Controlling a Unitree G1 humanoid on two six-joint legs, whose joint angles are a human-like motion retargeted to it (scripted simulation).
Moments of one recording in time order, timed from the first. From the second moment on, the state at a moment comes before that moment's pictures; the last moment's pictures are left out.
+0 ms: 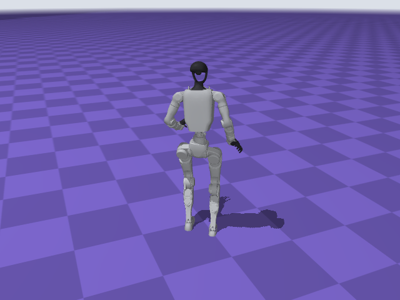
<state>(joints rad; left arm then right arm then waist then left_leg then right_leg) 0.02 0.46 -0.28 0.24 0.22 -0.29 0.45 0.06 -0.30 0.31 0.79 -0.24 -0.19 -0.53 -0.05 -0.14 0.22 -0.27 -0.09 0.15 0.89 -0.59 0.06 -0.18 -0.04 0.09 0.85 -0.71 0.11</state>
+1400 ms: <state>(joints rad) 0.22 0.44 -0.34 0.66 0.25 -0.26 0.47 -0.09 -0.44 0.31 0.76 -0.33 -0.14 -0.58 0.07 -0.15 0.19 -0.45 0.03 0.34 1.15 -0.70 0.16 -0.19 -0.05 0.05 1.00 -0.77 0.05</state>
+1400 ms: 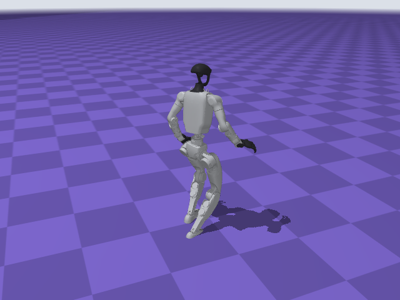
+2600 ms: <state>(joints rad) 0.14 0.55 -0.38 0.48 0.37 -0.22 0.73 0.38 -0.43 0.39 0.77 -0.37 -0.17 -0.49 -0.07 -0.13 0.14 0.05 -0.15 0.16 0.77 -0.69 0.17 -0.67 -0.11 -0.01 1.28 -0.53 0.06</state>
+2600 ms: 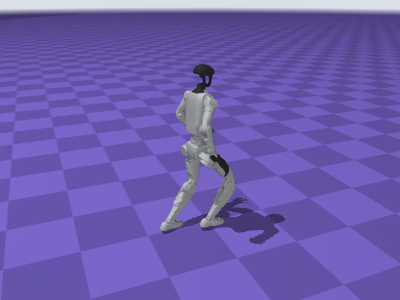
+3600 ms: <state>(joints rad) 0.33 0.58 -0.40 0.50 0.51 -0.21 0.59 0.05 -0.51 0.26 0.44 -0.39 -0.14 -0.74 0.17 -0.13 0.14 -0.51 0.19 0.29 1.51 -0.67 0.26 -0.35 0.05 -0.02 1.08 -0.77 -0.05</state>
